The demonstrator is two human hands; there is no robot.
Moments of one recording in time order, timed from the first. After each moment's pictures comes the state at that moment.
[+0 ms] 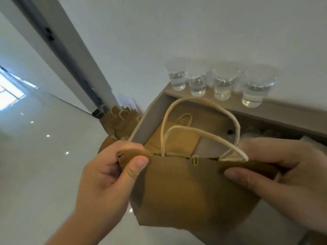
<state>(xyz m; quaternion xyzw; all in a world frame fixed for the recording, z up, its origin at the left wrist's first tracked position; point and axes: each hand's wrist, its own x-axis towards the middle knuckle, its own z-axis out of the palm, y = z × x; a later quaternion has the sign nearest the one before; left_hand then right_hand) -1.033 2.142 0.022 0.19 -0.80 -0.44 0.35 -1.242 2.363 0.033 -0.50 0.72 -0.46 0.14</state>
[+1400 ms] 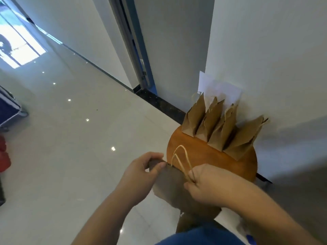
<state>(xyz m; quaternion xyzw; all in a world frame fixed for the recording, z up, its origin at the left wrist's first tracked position) -0.742 1.551 -0.117 0.49 -0.75 -0.44 0.05 -0.925 1.666 -0.114 -0.47 0.73 -0.01 0.50</state>
